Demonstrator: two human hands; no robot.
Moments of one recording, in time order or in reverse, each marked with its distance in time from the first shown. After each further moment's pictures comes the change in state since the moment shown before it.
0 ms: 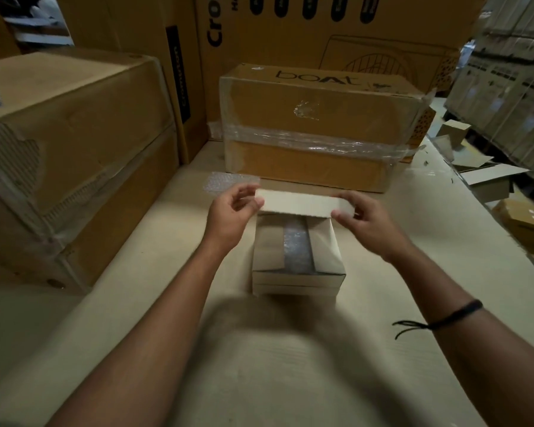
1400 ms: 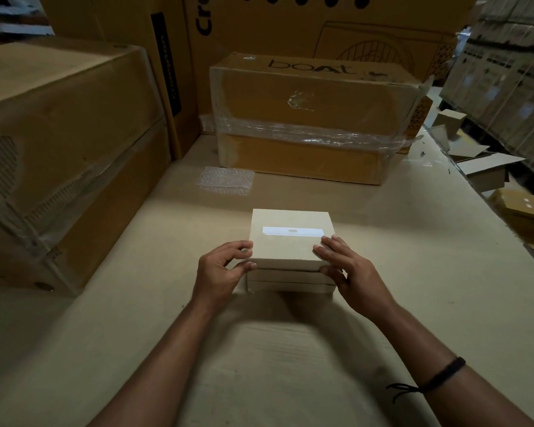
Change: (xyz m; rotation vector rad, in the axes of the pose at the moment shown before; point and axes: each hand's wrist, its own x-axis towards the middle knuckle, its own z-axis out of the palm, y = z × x) left_hand -0.068 -0.078 -0.001 0.153 0.031 0.146; right_hand -0.063 0.060 0.062 -0.219 0.049 -0.261
